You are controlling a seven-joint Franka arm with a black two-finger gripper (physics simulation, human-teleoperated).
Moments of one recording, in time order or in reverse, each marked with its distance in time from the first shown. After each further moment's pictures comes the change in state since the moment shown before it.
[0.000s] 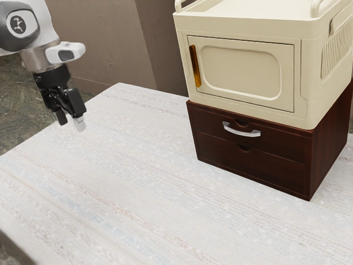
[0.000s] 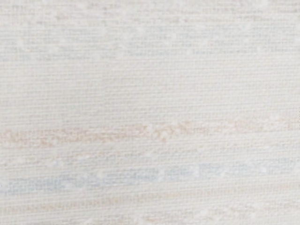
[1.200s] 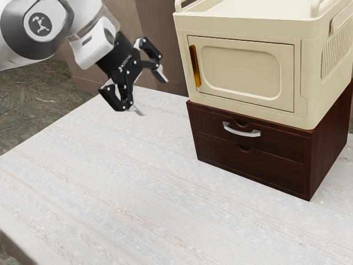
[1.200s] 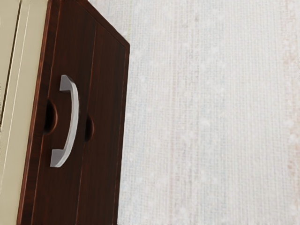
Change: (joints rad) arm -0.026 -0.179 -0.330 -0.180 -0.141 0.461 1.190
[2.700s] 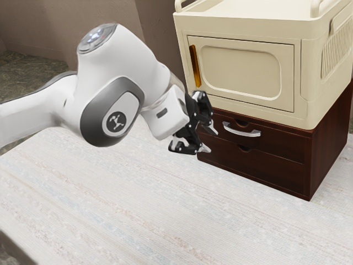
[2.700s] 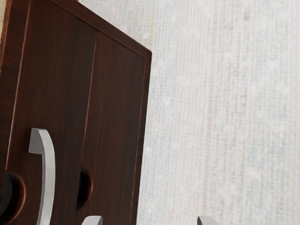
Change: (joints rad) arm -0.003 -0.015 -0.214 -0.359 0.161 0.519 -0.253
